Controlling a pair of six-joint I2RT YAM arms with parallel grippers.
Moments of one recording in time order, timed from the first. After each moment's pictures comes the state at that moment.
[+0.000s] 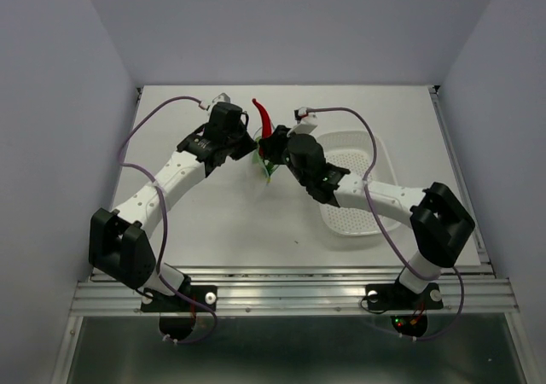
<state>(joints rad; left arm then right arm) -0.50 1.45 1.25 -0.47 -0.09 -0.89 0.85 1.66 1.14 0.38 0.39 0.62</state>
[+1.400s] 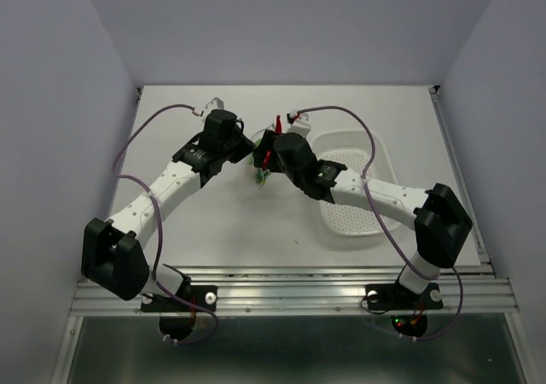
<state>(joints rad) -0.50 1.37 1.14 -0.37 -0.12 -0.95 0.91 1.67 1.26 0.01 0.45 0.76</state>
